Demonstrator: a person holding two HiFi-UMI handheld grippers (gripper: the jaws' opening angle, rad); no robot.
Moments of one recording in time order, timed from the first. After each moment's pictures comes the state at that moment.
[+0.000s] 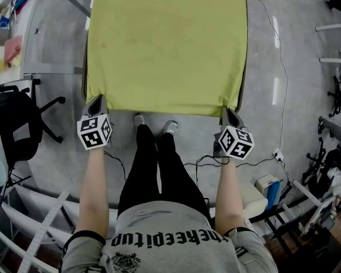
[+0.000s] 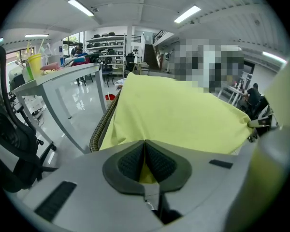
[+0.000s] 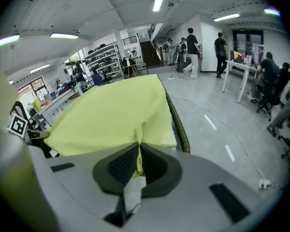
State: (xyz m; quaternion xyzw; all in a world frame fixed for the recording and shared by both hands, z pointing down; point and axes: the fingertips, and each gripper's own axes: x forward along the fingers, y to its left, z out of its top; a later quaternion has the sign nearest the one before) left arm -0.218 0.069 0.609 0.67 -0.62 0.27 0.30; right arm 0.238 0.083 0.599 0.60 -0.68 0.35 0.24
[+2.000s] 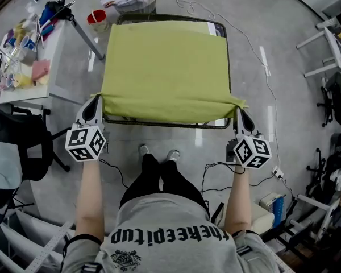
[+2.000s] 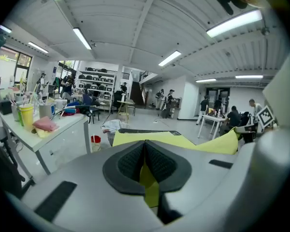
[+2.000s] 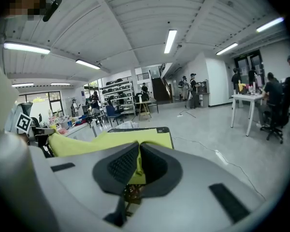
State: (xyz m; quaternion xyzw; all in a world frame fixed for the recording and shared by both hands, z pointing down) left arm -0.230 0.020 0.384 0.78 -0.60 0.09 0.16; right arm 0.223 0.047 0.381 0.62 -0.76 0.18 0.11
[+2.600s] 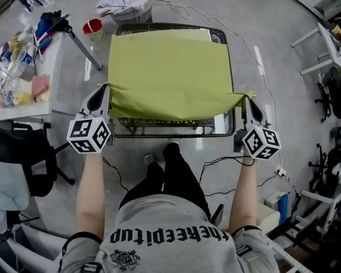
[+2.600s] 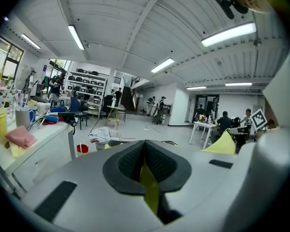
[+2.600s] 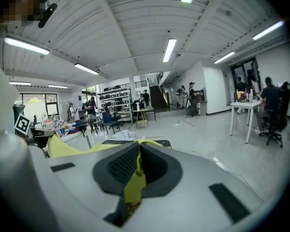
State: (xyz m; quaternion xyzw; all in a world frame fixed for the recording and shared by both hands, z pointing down) left arm -0.228 -0.062 0.355 0.82 -0.55 0.05 0.15; right arm 0.208 -0.018 0.343 0.64 -0.75 0.15 0.08
